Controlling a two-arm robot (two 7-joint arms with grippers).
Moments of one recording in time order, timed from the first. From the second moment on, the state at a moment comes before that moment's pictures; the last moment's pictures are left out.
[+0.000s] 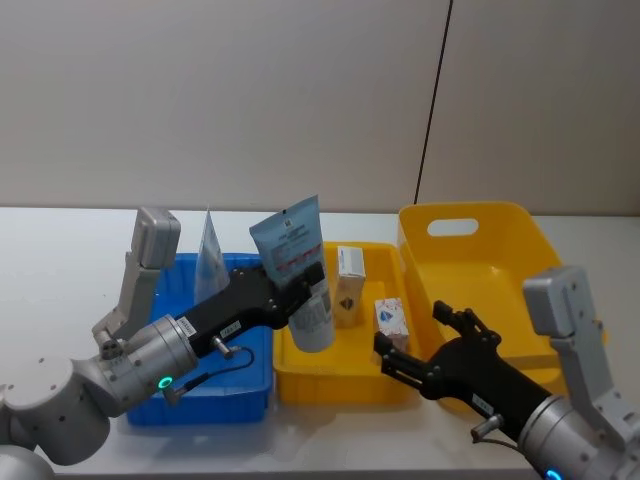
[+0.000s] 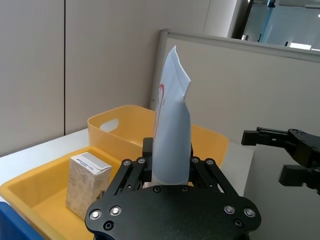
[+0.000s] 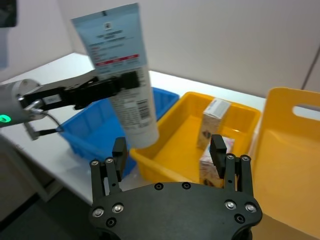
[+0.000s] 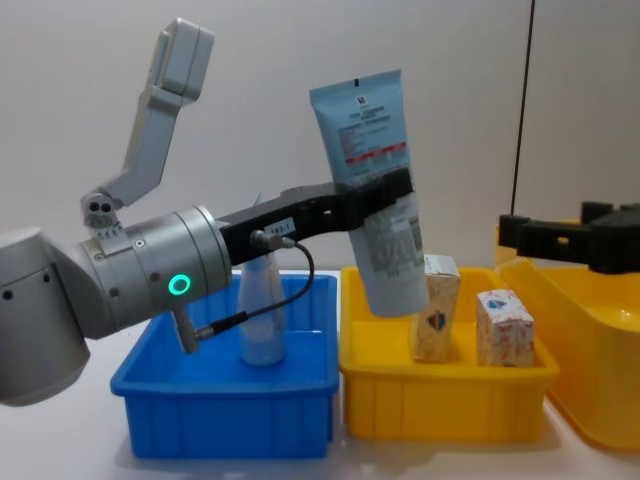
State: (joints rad) left arm -0.62 0.14 0.44 -0.99 -0.61 -0.15 -0.85; right arm 0.01 0.44 -0.24 -1.87 0.40 0.23 0.26
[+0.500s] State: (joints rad) left arm -0.62 0.14 0.44 -0.99 -0.61 -0.14 -0.86; right arm 0.10 0.48 -0.33 -1.84 0.33 0.26 0.33
